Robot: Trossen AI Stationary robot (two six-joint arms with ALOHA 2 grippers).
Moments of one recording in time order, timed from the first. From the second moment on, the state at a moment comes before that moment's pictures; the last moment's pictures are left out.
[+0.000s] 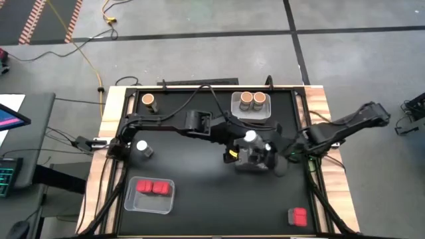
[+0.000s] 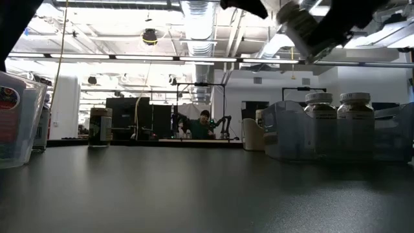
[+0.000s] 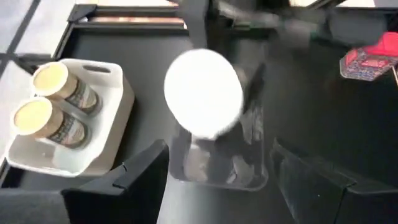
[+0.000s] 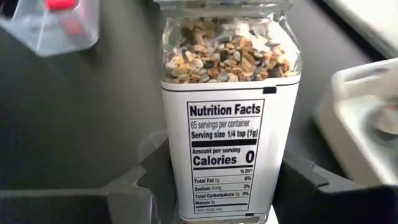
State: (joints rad) left arm -0.08 2.06 2.27 -0.93 -0.20 -0.08; right arm 0.35 0.99 0.83 -0.60 0.49 0.48
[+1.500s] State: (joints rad) left arm -0.02 1.63 1.13 0.49 -0.10 -0.26; right arm 0.56 0.86 0.83 -0.48 0.81 0.59
